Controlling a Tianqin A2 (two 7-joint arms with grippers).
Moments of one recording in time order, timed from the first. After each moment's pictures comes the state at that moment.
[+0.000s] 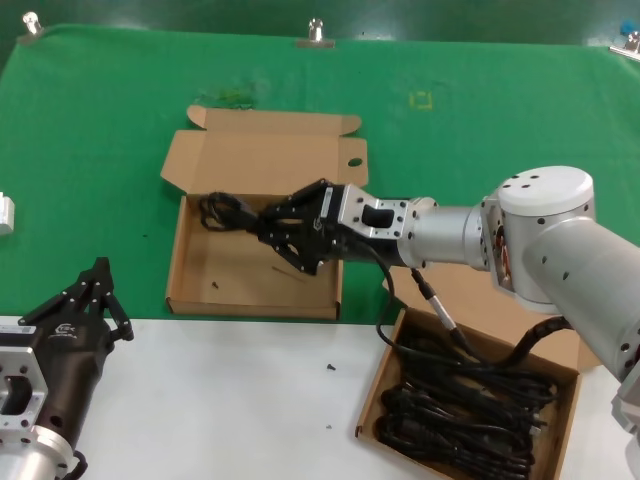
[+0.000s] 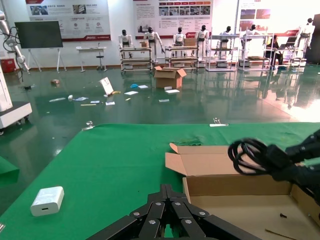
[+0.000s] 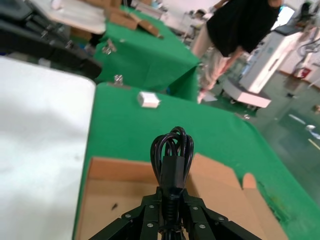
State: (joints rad) left arm 0.00 -0.30 1.60 -1.60 -1.80 0.00 0.00; right arm 1.26 0.00 -2.73 0.10 2.47 -0.80 -0.80
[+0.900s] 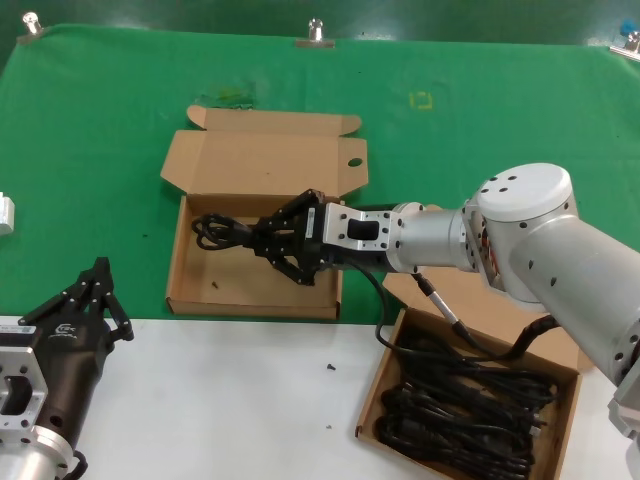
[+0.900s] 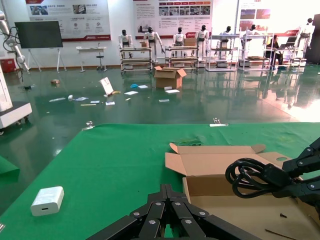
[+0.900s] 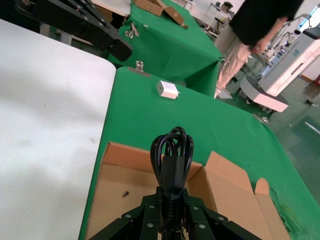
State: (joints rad) left arm 0.00 -0.30 1.60 -1.60 -1.80 0.00 0.00; right arm 1.26 0.00 -2.75 0.16 2.35 -0.75 -0.81
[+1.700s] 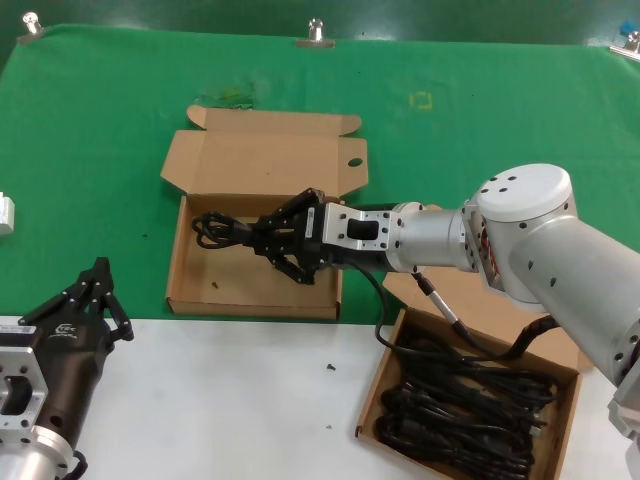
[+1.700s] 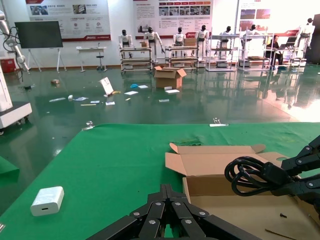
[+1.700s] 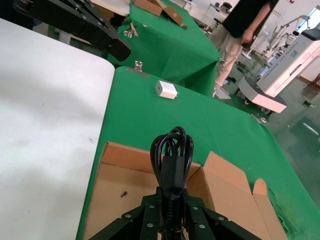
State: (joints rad) left arm 0.00 -0.30 1.60 -1.60 -1.80 0.00 0.00; right arm 1.26 0.00 -2.75 0.16 2.36 -0.74 -0.82
